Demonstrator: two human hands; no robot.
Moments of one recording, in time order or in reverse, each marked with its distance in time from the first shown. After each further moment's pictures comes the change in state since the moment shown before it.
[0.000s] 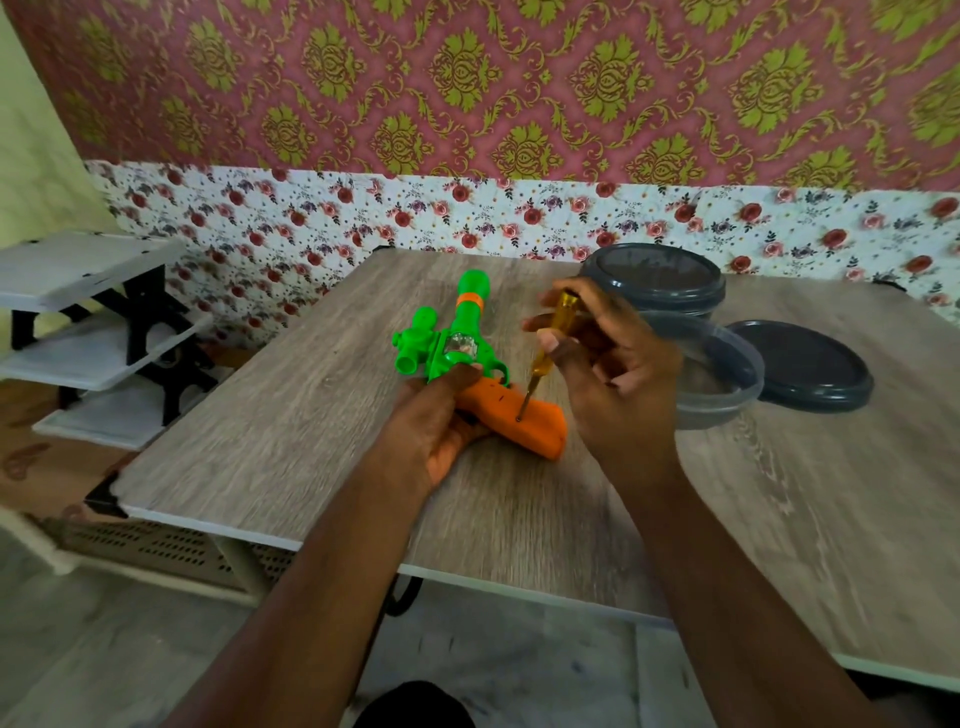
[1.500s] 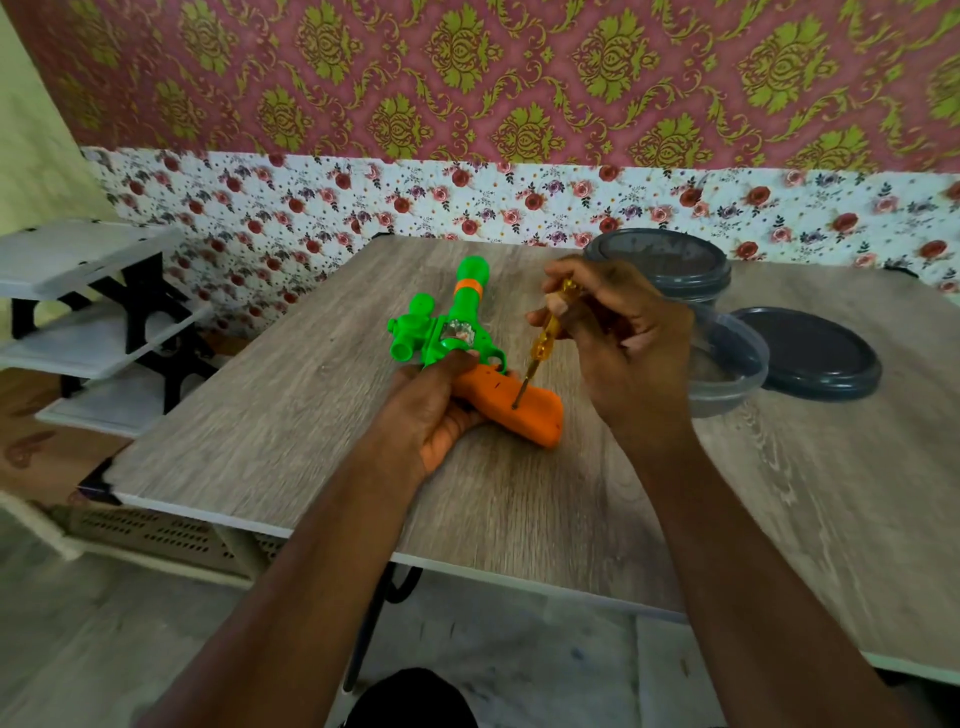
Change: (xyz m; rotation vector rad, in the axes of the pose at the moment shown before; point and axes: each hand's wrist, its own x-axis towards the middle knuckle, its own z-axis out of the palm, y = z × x) left_hand 0.005 -0.002 -0.002 -0.003 -0.053 0.004; right_hand 0.017 0.001 -0.006 0.060 -0.034 -0.060
